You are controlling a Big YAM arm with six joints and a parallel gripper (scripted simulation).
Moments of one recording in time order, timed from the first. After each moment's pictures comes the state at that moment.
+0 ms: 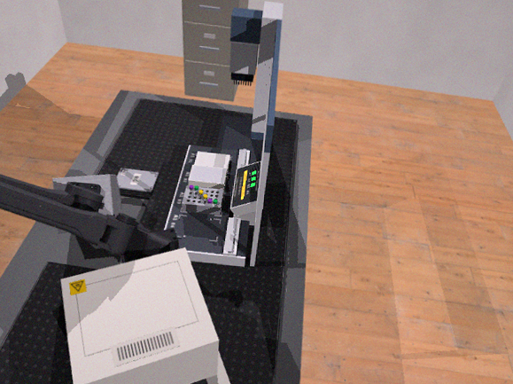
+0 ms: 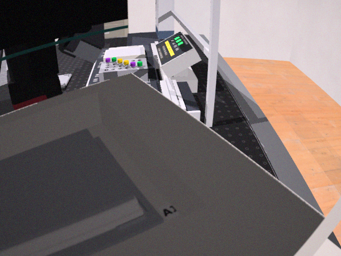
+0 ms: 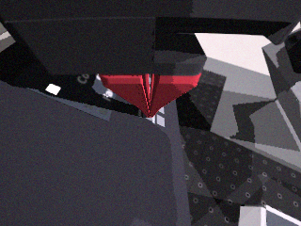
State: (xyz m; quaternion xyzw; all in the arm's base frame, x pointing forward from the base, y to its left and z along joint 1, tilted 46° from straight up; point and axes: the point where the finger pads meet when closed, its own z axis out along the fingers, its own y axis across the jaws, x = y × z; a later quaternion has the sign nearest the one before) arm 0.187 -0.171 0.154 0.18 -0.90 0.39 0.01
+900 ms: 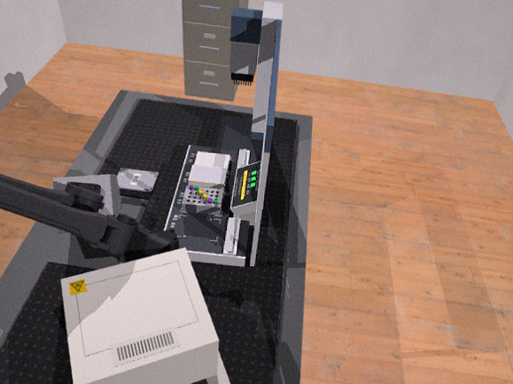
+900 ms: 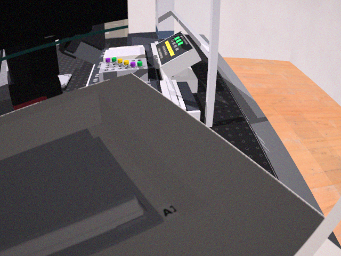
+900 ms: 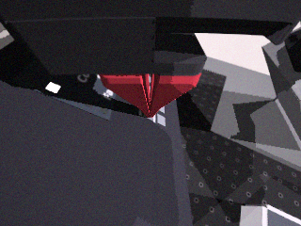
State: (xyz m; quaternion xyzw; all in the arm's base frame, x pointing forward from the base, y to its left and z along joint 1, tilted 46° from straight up) arm 0.187 -0.172 0.154 0.18 -0.90 0.39 0.01
